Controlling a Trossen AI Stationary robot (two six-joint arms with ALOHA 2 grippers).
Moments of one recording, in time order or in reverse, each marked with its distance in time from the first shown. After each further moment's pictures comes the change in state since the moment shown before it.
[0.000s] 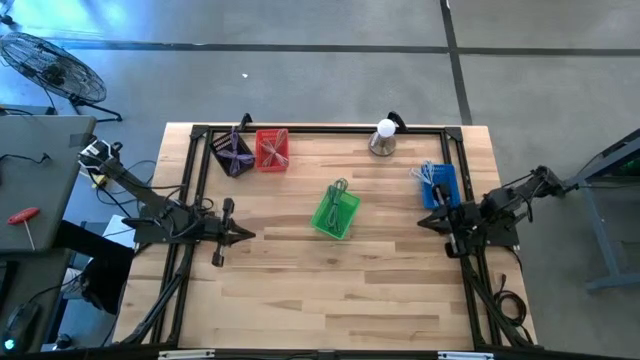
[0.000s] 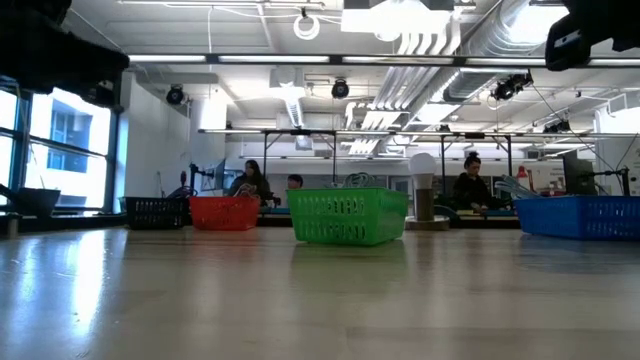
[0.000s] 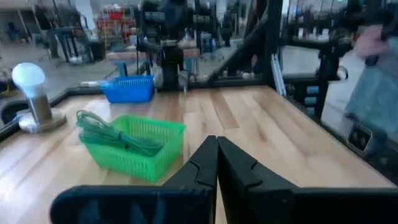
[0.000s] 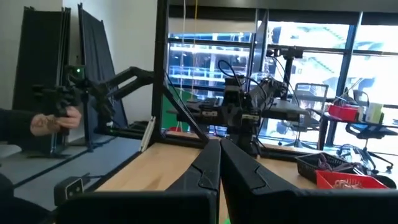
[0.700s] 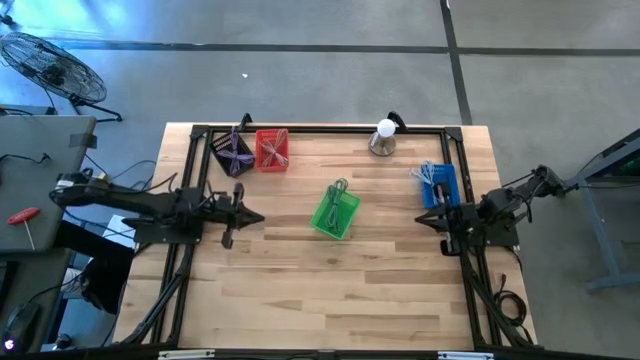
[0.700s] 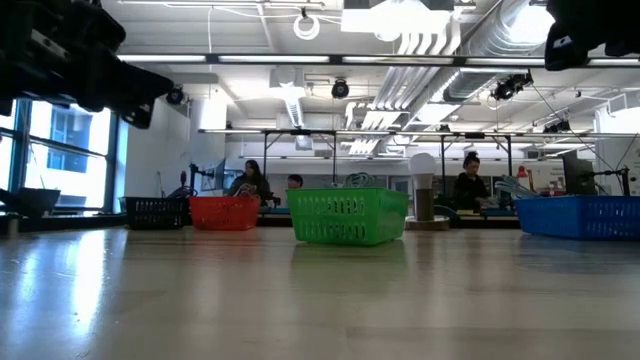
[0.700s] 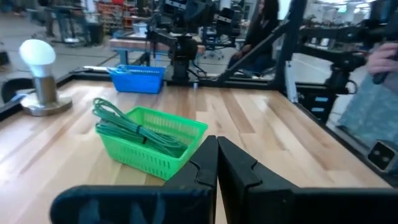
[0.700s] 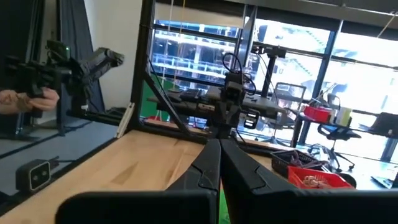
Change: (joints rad) left arm 0.505 -0.004 -0.002 -0.004 0.512 -0.082; right arm 0.000 0.014 0.000 -0.014 0.071 -0.095
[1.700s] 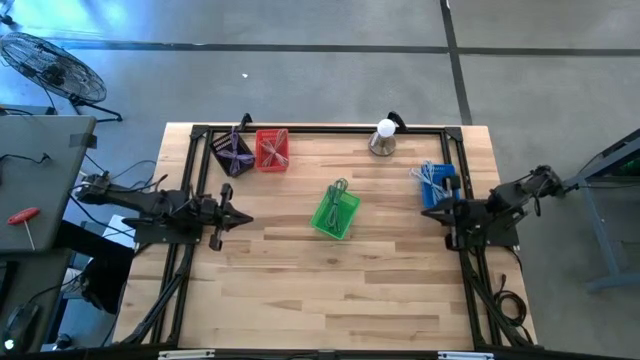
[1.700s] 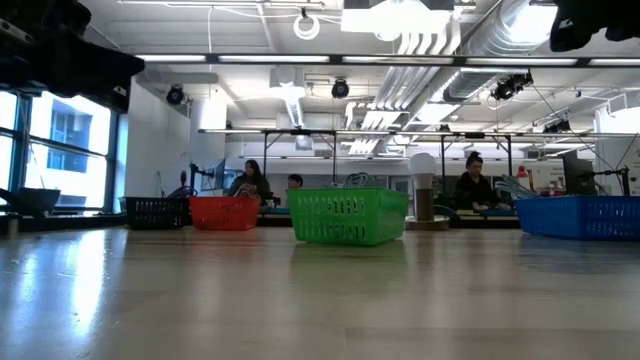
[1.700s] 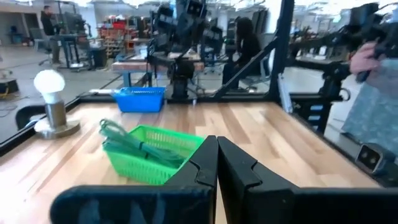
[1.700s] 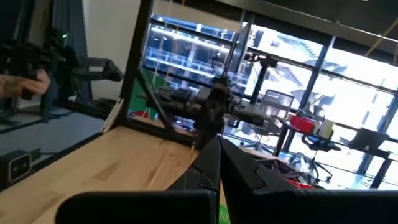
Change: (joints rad) left arm -0.146 -0.414 0.005 -0.350 -0.150 0.068; right arm 0.000 -0.037 0.090 -0.124 0.020 -0.109
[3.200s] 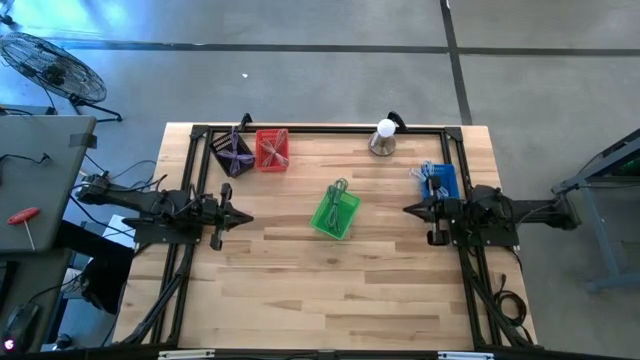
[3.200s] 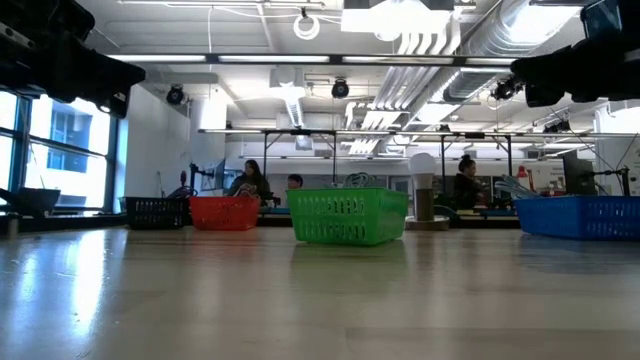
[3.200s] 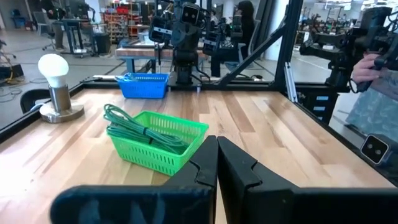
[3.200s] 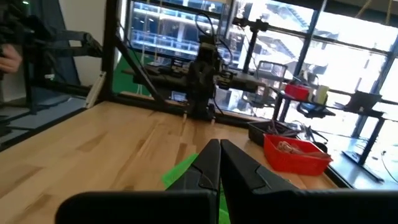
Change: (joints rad) left arm 0.000 -0.005 0.027 -0.076 -0.018 -0.022; right arm -0.433 -0.001 -0.194 0.115 -0.361 0.139
